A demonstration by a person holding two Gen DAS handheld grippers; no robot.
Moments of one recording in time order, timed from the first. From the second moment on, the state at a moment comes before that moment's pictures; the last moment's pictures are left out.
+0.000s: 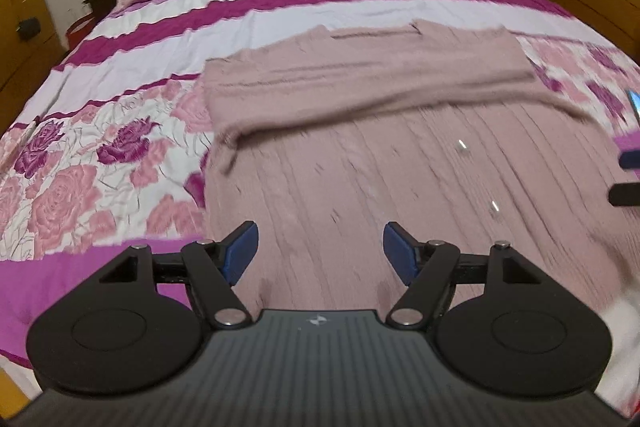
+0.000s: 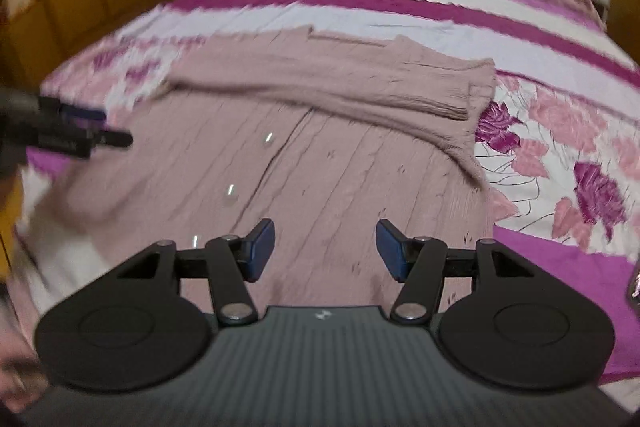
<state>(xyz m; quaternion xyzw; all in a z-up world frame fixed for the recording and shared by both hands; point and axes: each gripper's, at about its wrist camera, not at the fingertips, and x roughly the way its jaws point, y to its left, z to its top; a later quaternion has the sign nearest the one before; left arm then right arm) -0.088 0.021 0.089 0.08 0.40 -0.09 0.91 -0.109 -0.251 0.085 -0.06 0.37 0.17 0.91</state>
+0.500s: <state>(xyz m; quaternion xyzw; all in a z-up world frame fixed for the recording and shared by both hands) -0.160 0.015 0.073 0.15 0.44 -0.16 0.87 -0.155 -0.238 0.075 -0.12 0.41 0.19 0.89</state>
